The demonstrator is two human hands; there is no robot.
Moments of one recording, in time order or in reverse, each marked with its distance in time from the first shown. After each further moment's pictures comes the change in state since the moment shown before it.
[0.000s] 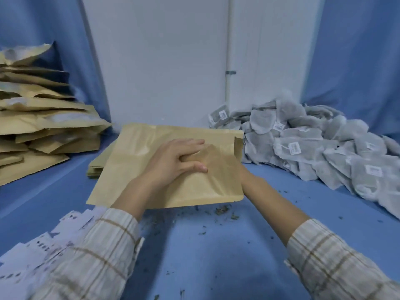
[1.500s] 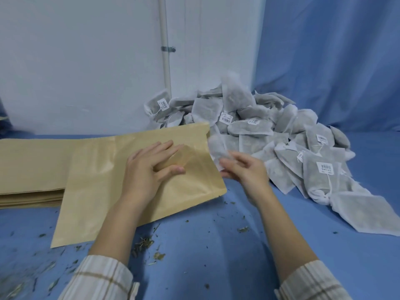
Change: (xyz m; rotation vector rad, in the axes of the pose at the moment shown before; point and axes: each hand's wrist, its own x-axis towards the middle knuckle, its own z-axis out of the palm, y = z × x) left_hand 0.084 -0.029 0.158 -0.035 0.188 -0.097; right_hand 0.067 0.080 -0.172 0.239 0.162 -0.401
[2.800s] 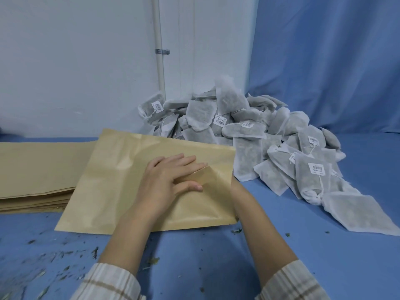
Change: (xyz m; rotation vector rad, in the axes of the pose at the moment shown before) left_hand -0.008 0.023 0.021 0.045 -0.231 0.106; right_hand 0.017 -0.004 0.035 -0.319 -0.139 0.256
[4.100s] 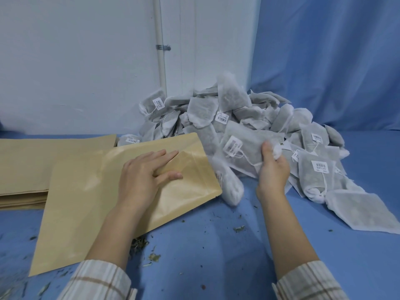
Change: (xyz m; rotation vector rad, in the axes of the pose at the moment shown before) left_hand -0.006 -0.021 -0.014 0.034 0.204 -0.168; right_hand -0.009 0.024 -0.052 0.493 0.836 -0.210
